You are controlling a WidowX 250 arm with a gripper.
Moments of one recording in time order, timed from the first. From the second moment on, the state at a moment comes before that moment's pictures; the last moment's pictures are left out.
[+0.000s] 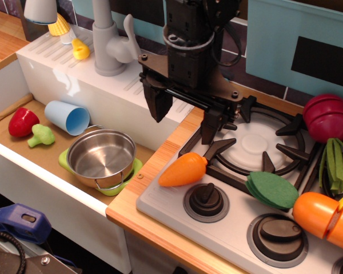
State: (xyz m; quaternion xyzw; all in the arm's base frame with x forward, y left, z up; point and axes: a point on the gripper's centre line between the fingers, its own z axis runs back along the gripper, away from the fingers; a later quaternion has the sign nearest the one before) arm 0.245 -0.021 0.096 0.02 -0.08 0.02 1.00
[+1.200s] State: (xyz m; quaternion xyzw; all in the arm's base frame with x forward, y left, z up) arm 0.239 -0.030 0.043 -0.02 -0.10 0.01 0.99
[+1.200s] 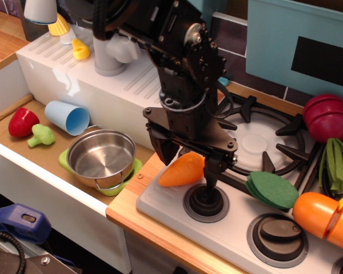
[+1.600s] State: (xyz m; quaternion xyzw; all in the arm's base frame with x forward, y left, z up) arm 0.234 -0.022 0.030 -0.03 -0.11 0.01 0.99
